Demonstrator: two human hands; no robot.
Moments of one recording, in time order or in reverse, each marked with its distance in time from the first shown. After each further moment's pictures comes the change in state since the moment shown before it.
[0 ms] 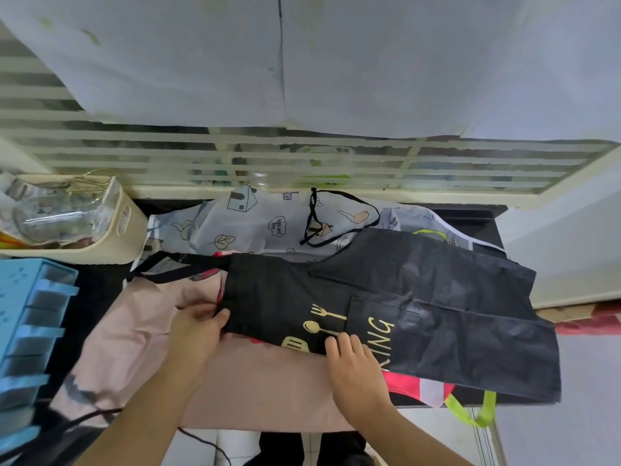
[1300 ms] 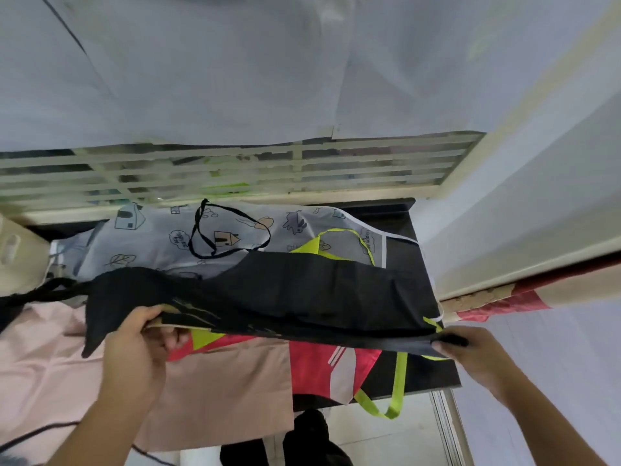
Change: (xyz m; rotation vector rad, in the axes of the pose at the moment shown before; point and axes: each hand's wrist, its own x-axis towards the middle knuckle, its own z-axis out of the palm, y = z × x) left_hand -0.107 0.054 0.095 -0.660 -0.166 0.180; right_hand -0.122 0.347 -0.079 0.776 0.117 0.524
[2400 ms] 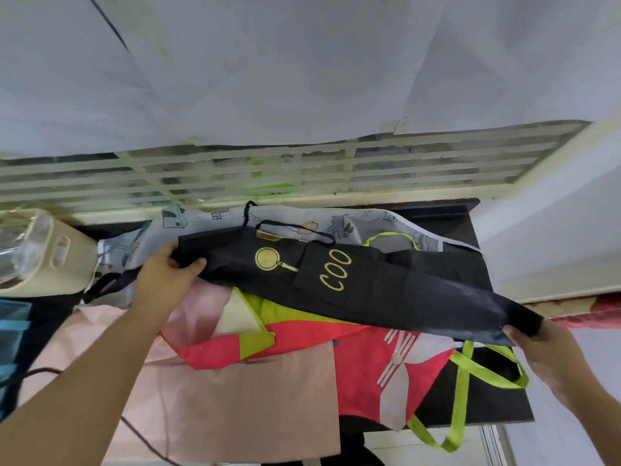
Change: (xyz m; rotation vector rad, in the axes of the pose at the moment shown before) left_hand 0.148 0.046 -0.009 1.100 0.122 0.283; right_hand 0.064 -0.010 0.012 0.060 0.335 0.104
